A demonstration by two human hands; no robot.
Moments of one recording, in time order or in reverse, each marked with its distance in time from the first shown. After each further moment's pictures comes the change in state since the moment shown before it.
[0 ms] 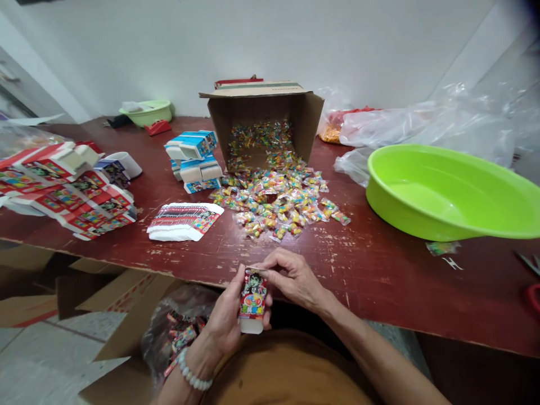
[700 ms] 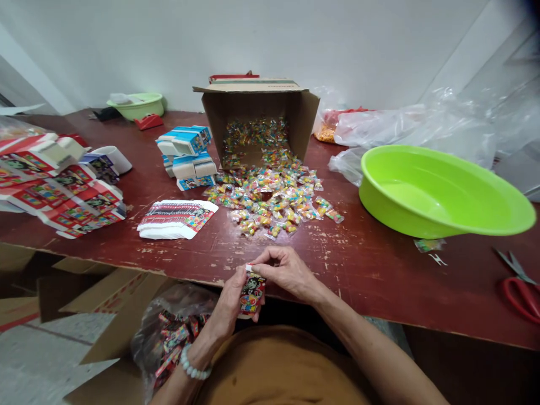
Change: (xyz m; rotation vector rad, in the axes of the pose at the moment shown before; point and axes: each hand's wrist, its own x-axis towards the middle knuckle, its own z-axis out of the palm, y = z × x) left_hand 0.012 -0.013 -0.015 0.393 0.043 0.303; right_hand 0.010 -0.003 0.003 0.262 -0.032 0.338
